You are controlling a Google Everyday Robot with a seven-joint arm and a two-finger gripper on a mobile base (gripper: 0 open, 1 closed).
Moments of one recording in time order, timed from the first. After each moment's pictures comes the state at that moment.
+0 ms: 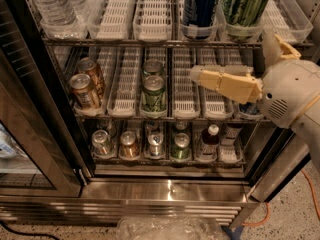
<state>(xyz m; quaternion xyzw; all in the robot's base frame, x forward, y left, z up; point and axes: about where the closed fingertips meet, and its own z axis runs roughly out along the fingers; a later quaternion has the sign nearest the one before) 0.474 -0.133 1.033 -0.22 0.64 0.17 0.72</state>
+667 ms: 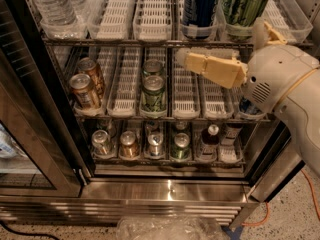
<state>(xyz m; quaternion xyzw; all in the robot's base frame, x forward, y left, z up) 0.490 -0.113 1.052 -0.20 0.63 0.18 0.73</state>
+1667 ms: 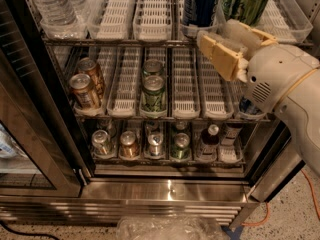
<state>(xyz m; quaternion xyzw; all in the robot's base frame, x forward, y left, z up) 0.490 -0.112 1.052 -0.20 0.63 0.18 0.73</state>
